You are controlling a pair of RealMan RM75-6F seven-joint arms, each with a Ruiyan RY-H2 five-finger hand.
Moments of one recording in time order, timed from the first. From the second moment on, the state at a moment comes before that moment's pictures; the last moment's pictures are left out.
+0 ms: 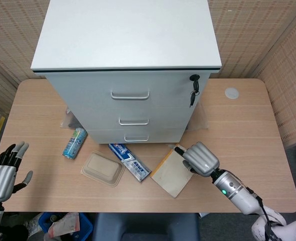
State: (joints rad) left arm -0.13 -1.16 -0.05 -1.56 1.55 1.52 0.13; right arm 0.57 -1.19 0.15 -1.85 -1.48 0.91 -0.42
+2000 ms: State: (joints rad) left arm -0.14 -1.17 -0.05 -1.53 1.56 1.51 0.10; right arm 0.97 -1.52 0.15 -1.64 -0.99 0.89 -0.75
